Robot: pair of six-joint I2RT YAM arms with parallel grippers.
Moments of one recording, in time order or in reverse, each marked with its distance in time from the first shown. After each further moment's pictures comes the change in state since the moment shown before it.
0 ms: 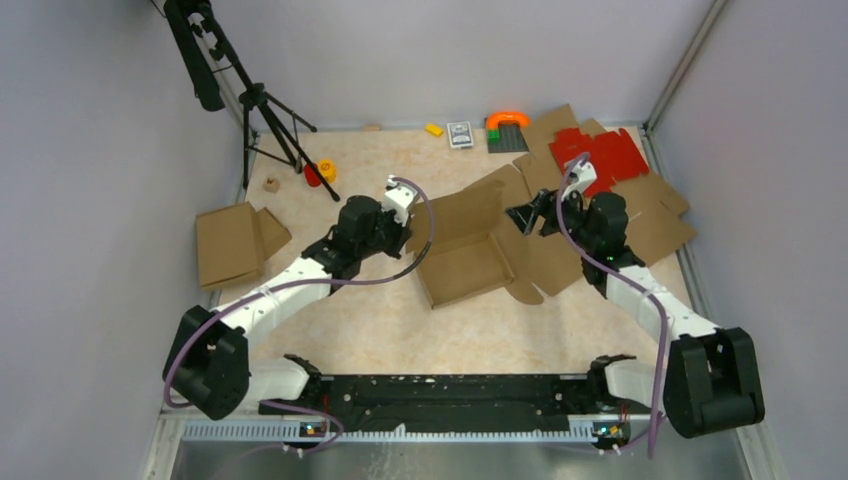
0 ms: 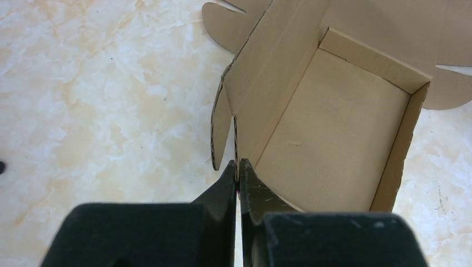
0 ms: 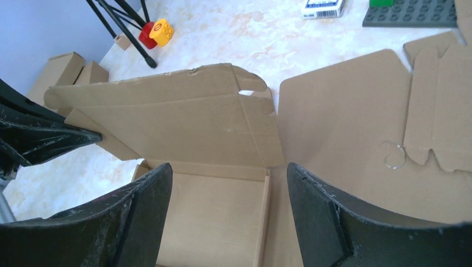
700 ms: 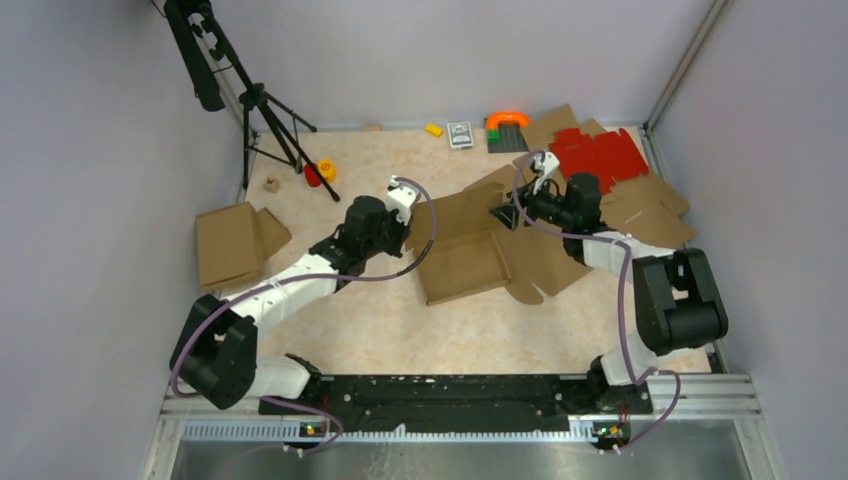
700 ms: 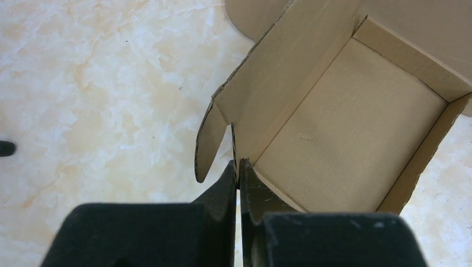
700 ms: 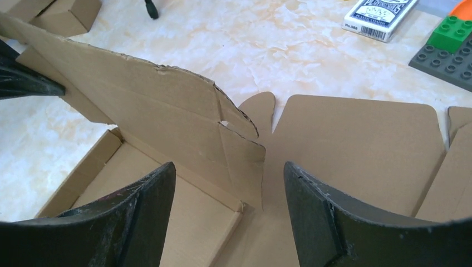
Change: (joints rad) left arm -0.006 0.057 0.004 0.016 -0.088 -0.009; right arm 0.002 0.385 0.156 0.184 -0.227 -0.303
